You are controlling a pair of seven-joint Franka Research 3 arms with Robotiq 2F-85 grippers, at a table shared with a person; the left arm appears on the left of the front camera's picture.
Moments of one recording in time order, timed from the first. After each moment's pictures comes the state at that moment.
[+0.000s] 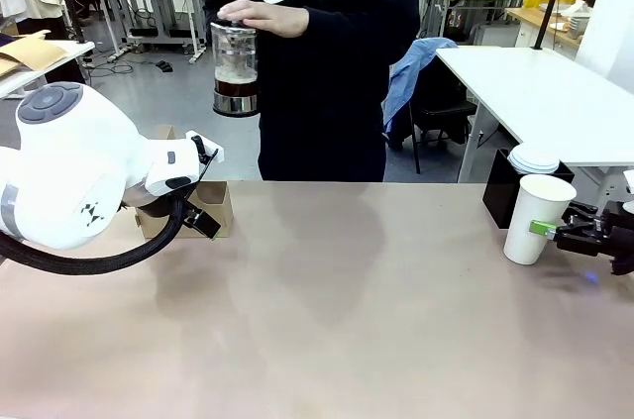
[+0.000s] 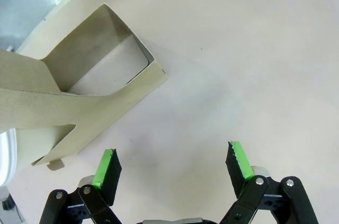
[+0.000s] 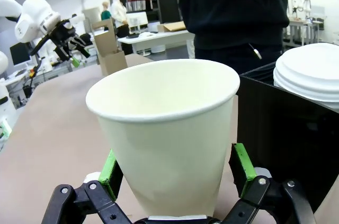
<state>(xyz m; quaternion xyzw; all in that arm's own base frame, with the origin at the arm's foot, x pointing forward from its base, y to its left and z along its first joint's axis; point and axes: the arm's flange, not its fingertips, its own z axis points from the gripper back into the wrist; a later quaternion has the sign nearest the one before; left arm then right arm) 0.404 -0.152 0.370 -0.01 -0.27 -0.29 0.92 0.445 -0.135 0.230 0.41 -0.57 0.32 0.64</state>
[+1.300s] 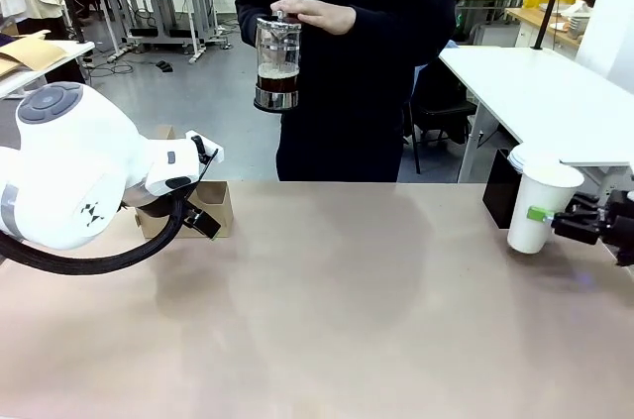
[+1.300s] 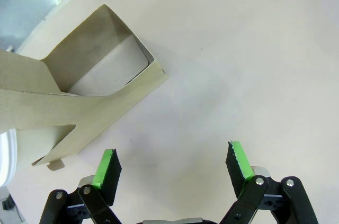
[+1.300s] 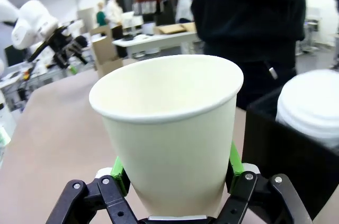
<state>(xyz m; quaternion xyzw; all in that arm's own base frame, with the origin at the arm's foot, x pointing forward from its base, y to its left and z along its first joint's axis) 0.404 -0.153 0.370 -0.01 -0.27 -0.29 0.92 0.425 -0.119 0.276 0.37 -0.59 0.31 0.65</state>
